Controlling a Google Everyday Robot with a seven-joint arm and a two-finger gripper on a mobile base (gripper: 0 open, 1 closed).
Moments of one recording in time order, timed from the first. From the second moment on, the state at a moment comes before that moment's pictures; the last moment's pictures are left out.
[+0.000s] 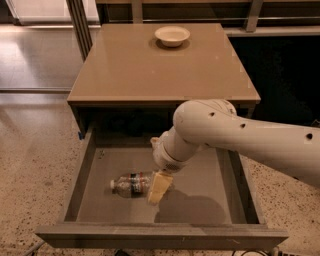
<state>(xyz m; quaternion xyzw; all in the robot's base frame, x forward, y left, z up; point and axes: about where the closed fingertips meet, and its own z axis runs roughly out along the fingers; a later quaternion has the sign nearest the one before) 0.479 0.019 0.699 -0.68 0.69 0.12 0.21</state>
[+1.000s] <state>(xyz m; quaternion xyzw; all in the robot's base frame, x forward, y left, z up) 0.473 0.051 0.659 -0.70 0.67 0.13 0.20</state>
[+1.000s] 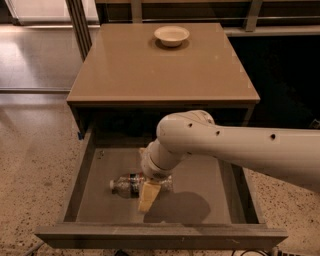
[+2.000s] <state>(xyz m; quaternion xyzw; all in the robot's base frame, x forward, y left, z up) 0.482 0.059 0.611 -0.69 0.69 0.14 0.17</state>
